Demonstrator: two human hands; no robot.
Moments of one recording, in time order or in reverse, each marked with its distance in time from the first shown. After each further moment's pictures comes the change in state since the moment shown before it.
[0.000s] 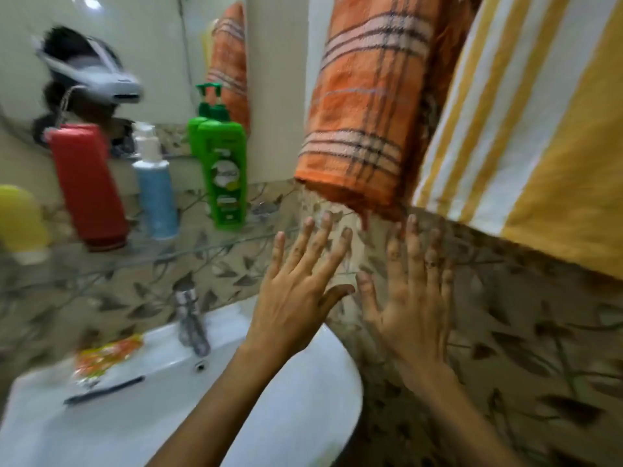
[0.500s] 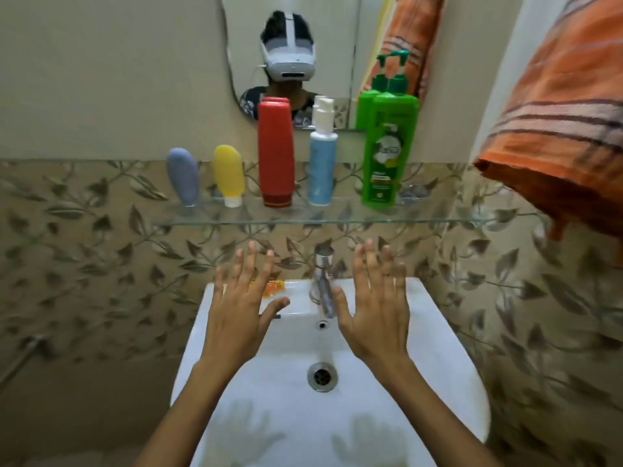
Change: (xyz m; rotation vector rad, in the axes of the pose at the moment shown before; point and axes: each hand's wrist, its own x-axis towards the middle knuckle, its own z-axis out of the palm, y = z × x) left_hand -0.172 -0.135 -0.054 0.207 -0.277 -0.713; right_hand -0.046 -0.166 0.071 0.527 -0.398 -0.255
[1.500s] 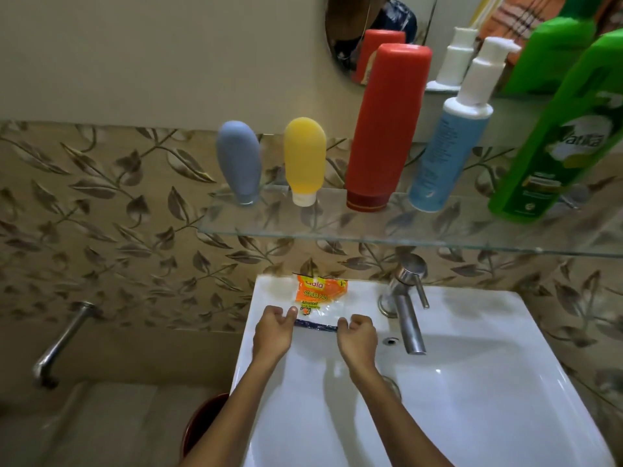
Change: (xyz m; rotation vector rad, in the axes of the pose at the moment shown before) left_hand 0.037 -0.117 0.131 -0.716 -0.300 -0.965; right_hand 0.017 -0.086 0.202 0.730 -0.600 1.009
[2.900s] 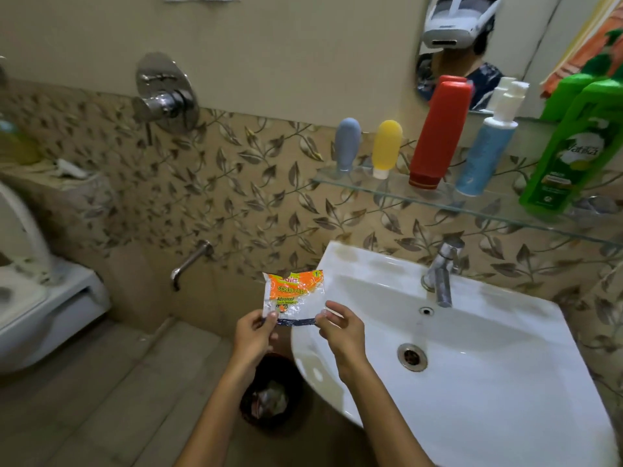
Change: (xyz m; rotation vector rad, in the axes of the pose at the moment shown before) left_hand -0.219 -0.082 -0.101 -0.547 0.317 0.017; right_hand -0.197 0.034 -0.018 0.341 -0.527 -0.163
